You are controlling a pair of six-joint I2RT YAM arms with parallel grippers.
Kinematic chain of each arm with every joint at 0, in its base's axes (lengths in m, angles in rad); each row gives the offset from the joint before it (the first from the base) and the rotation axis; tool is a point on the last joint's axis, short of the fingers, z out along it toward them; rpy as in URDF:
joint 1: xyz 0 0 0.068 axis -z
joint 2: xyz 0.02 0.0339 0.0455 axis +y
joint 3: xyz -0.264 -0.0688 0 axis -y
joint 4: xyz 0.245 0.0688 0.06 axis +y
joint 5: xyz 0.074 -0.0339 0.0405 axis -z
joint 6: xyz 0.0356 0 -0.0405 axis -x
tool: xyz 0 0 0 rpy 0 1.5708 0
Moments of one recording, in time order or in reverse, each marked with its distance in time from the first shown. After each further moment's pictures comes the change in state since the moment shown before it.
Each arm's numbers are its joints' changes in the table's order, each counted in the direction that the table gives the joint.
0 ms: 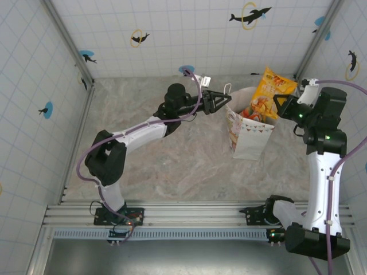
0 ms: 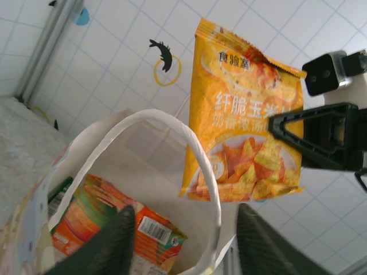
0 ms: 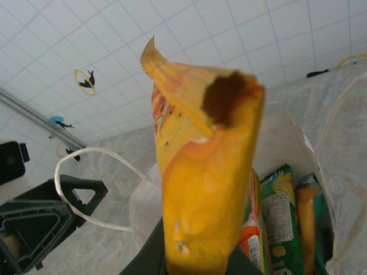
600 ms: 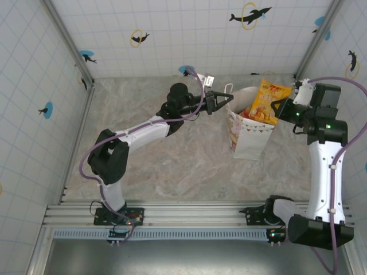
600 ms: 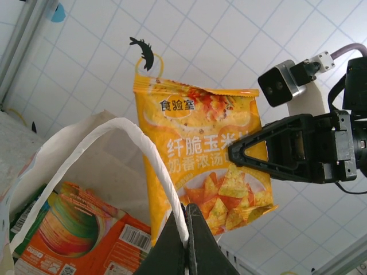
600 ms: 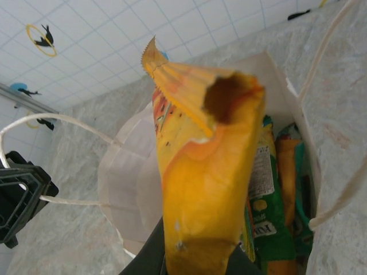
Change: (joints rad) left arm 0.015 0.016 0.026 -0.024 0.034 0.011; right arm -0.040 0.103 0.109 0.235 0.062 0.056
